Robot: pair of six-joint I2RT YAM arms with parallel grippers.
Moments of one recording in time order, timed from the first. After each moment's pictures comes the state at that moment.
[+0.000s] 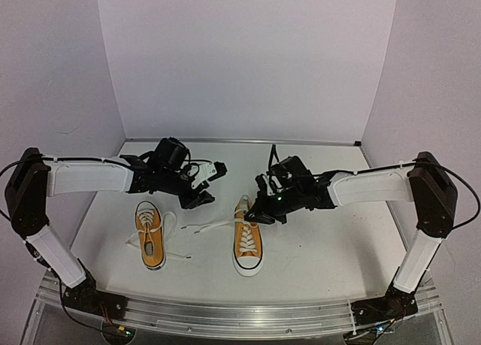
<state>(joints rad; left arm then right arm) -0.74 1.61 1.06 -0.20 0.18 0.50 0.83 1.78 1.11 -0.13 -0.39 0.82</state>
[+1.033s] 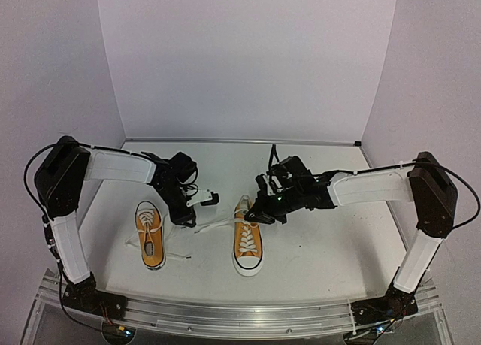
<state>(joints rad) -0.66 1.88 1.21 -0.62 0.16 0.61 0.83 1.78 1.11 -0.13 -0.39 0.82</state>
